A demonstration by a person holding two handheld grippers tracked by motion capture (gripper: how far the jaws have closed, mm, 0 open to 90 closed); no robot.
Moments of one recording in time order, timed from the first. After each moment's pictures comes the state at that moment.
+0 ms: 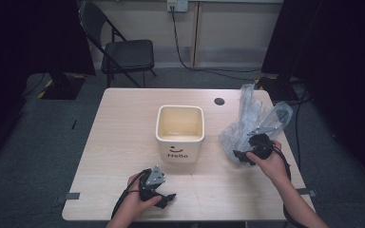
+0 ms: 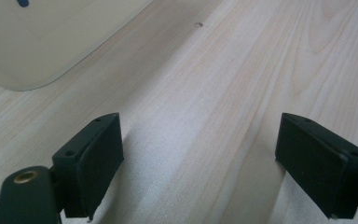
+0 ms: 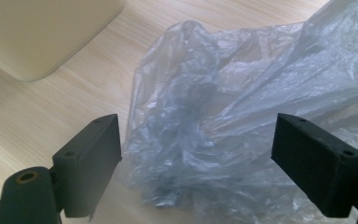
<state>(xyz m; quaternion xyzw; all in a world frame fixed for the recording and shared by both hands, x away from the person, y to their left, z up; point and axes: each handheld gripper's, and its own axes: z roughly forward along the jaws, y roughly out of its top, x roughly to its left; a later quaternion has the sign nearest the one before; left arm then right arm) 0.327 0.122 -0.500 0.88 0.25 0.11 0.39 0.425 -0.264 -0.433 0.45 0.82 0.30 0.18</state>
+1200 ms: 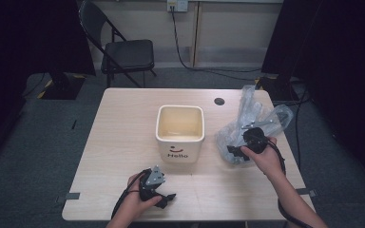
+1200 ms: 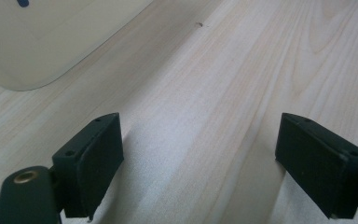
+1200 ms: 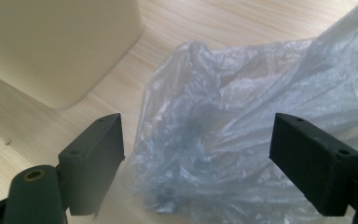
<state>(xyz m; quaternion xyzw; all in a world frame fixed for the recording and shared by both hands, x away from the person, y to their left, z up) 0.327 0.122 -0.500 0.88 0.25 0.11 0.39 0.433 -0.241 -0.414 0.45 0.82 0.32 0.16</state>
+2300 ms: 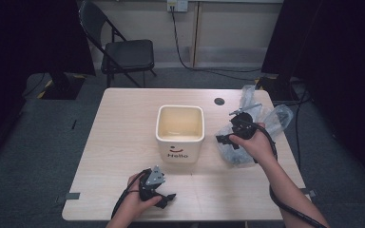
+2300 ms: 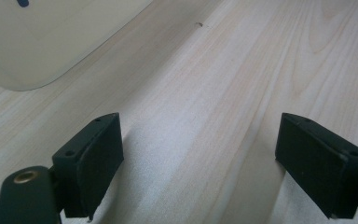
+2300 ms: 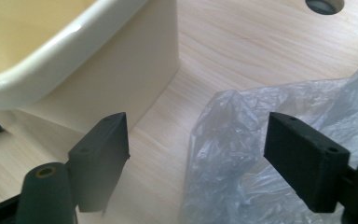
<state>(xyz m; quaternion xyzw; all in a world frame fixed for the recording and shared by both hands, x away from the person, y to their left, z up) 0.327 0.122 -0.500 0.88 0.25 0.11 0.39 0.449 -0.198 -0.367 0.46 0.83 0.30 0.12</state>
